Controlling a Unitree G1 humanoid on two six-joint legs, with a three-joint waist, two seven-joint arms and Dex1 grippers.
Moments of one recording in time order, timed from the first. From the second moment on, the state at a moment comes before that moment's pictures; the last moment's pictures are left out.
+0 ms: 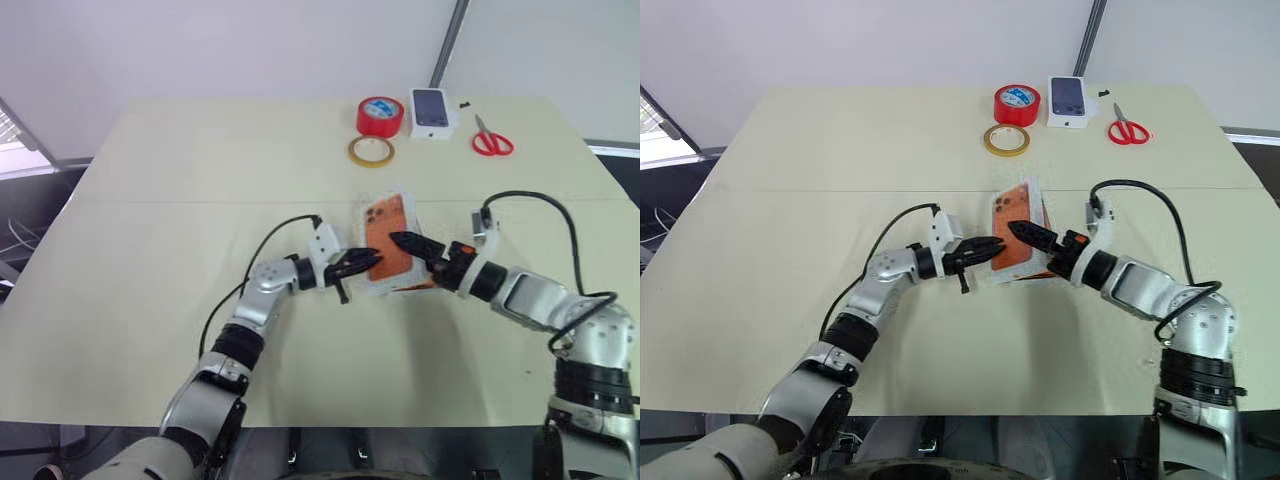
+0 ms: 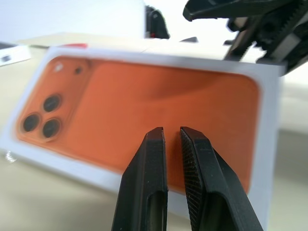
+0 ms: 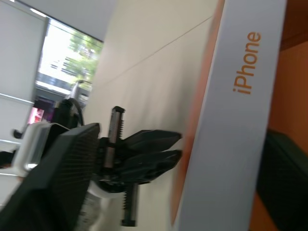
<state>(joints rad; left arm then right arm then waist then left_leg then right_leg) -0.62 0.01 -0.22 0.61 -0.16 -0.19 -0.94 -0.32 -0.57 -0.37 -0.08 1.48 1.17 0.02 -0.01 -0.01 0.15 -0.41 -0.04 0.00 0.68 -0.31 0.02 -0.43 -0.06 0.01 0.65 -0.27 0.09</state>
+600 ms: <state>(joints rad) -0.65 0.08 -0.16 0.57 -0.18 -0.13 -0.95 -0.30 -0.74 -0.13 -0.05 0.67 0.64 0.40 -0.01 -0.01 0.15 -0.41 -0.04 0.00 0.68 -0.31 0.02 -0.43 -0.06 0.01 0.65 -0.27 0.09</state>
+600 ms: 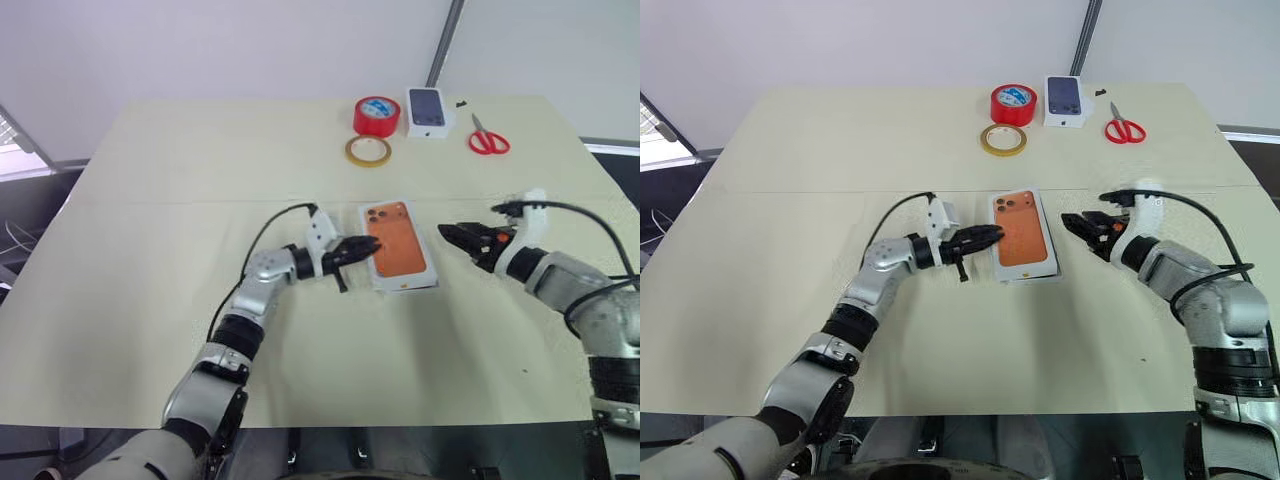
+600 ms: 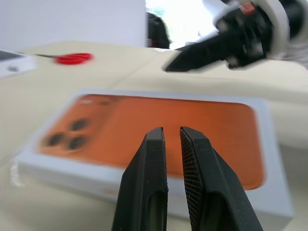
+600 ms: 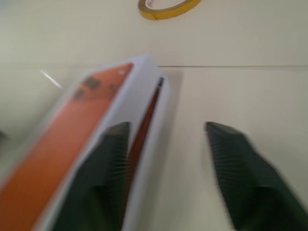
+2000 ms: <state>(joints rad) -0.64 0.04 -0.21 0.55 -0.14 0.15 -0.93 -0.22 -0.68 -0.07 -0.14 0.29 0.47 0.58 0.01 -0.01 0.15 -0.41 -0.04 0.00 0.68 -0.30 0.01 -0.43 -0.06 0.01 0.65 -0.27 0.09</state>
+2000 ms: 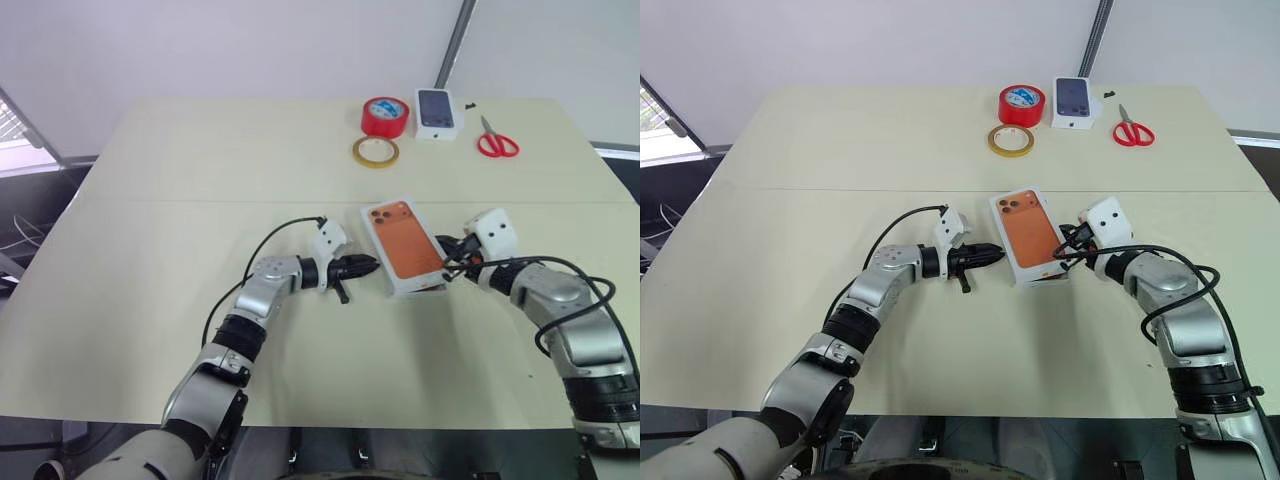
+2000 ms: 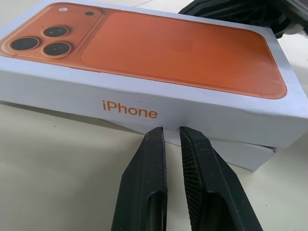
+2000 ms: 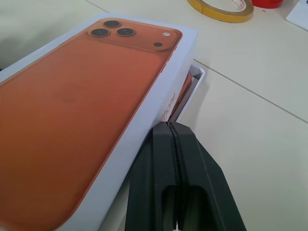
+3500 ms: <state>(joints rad) -0.72 -0.01 -0.18 0.69 -0.13 0.09 -0.84 -0.19 -0.66 -0.13 -0.17 0.19 0.47 0.63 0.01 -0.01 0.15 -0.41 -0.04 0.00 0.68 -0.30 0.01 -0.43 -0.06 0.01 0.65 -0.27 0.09</state>
